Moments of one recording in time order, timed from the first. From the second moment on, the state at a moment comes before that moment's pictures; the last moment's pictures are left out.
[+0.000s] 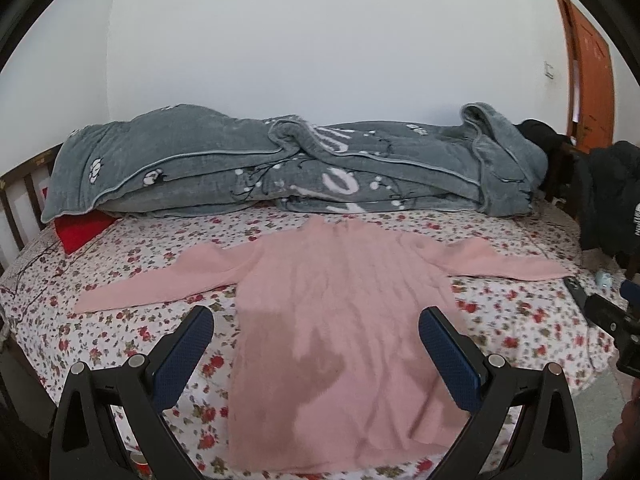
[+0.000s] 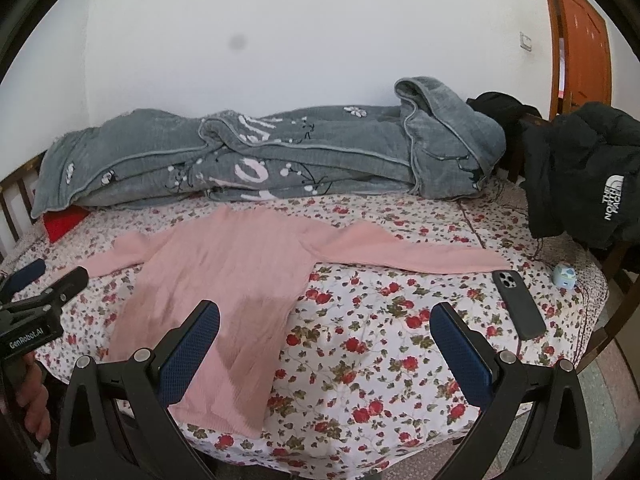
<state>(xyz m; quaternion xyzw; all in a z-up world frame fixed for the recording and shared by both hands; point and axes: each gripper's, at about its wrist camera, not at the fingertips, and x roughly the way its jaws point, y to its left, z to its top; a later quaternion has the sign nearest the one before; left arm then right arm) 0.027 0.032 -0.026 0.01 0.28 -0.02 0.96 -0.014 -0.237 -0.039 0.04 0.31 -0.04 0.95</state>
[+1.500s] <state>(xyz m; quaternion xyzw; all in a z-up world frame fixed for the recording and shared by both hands) 0.198 0.387 -0.190 -0.19 0.37 0.19 0.89 0.146 -0.140 -0.184 0.06 0.39 0.07 0.91</state>
